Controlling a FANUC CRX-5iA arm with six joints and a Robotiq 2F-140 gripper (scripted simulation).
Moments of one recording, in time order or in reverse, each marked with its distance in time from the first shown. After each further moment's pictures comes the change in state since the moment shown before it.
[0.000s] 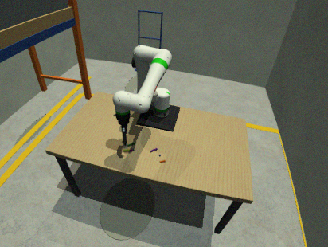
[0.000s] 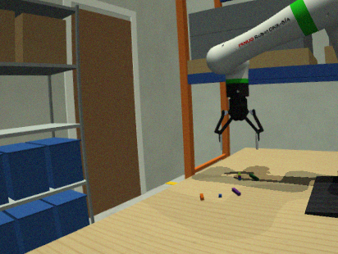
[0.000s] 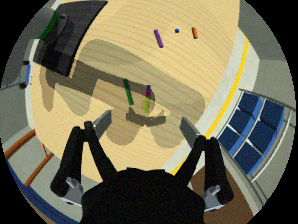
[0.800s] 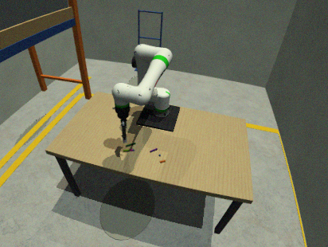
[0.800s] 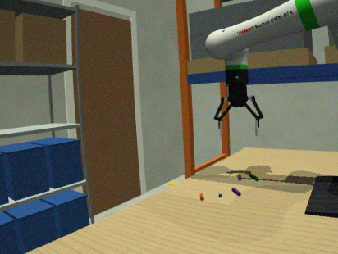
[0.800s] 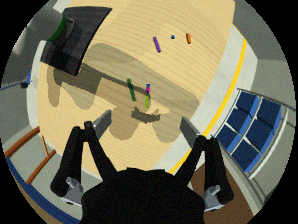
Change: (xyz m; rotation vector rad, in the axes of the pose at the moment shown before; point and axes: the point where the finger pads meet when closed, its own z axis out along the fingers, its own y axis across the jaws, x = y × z) arm 0.000 0.000 -0.055 -0.001 -0.001 0.000
